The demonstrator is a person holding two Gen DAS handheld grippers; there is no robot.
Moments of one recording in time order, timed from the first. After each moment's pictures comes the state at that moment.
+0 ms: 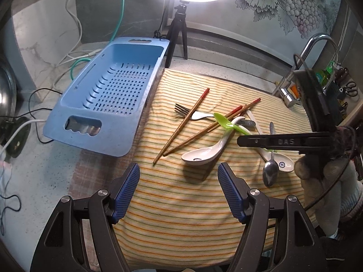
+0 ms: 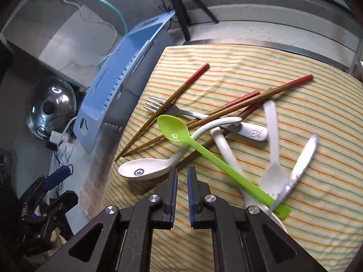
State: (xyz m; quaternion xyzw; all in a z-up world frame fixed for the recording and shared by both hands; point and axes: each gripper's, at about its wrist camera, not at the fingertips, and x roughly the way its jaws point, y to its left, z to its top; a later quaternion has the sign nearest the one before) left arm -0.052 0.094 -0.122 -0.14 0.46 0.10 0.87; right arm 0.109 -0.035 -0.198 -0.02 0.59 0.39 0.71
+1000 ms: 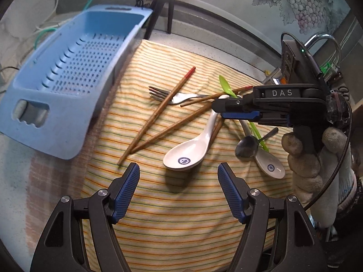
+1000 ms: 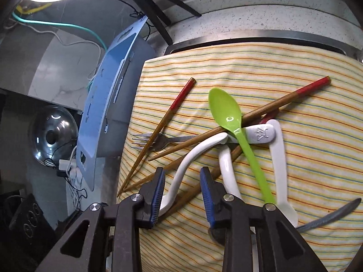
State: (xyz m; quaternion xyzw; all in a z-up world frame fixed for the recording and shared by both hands) left arm -0.012 0.101 -0.170 -0.21 0.50 0.02 0.84; right arm 0.157 -0.029 -0.214 0.07 0.64 0.38 0.67
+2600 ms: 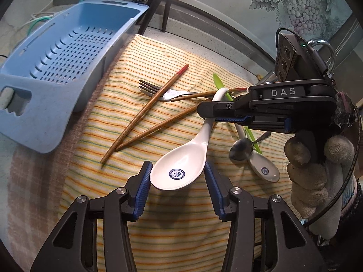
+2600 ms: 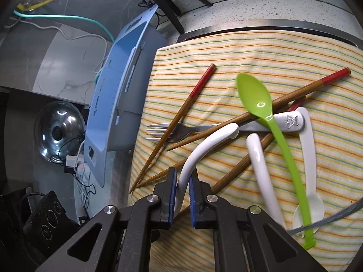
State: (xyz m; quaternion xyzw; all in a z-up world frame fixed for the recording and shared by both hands) left arm -0.018 0.100 -0.184 -0.24 0.48 0.00 0.85; right arm 0.140 -0.016 -0.209 0.08 0.65 0.40 0.65
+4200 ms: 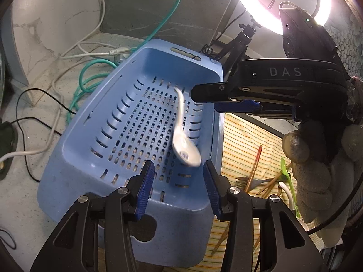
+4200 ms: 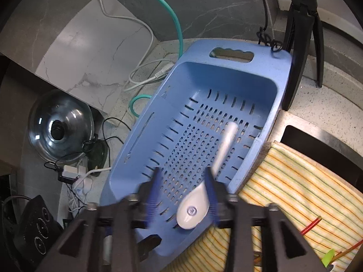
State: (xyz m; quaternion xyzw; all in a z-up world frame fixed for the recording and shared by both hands) left arm 0.019 0.239 -0.161 -0.23 0.43 0.12 0.87; right arm 0.182 0.186 -0.154 -0.05 0.56 0.47 0.68
